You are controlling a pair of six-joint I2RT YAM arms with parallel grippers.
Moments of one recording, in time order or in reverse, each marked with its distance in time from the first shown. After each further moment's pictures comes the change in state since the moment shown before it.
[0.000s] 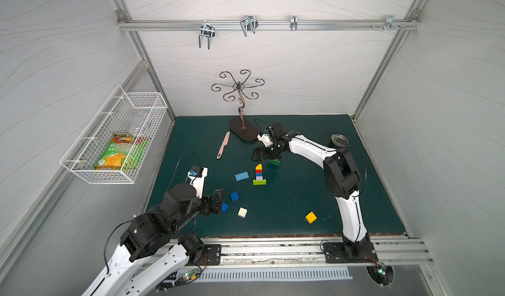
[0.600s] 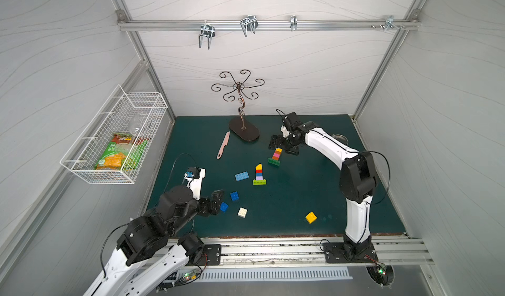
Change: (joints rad) left arm 0.000 -0.029 0.000 -0.006 -0.003 -0.001; right arm -0.125 -0.124 -0.017 -0.174 0.172 0.337
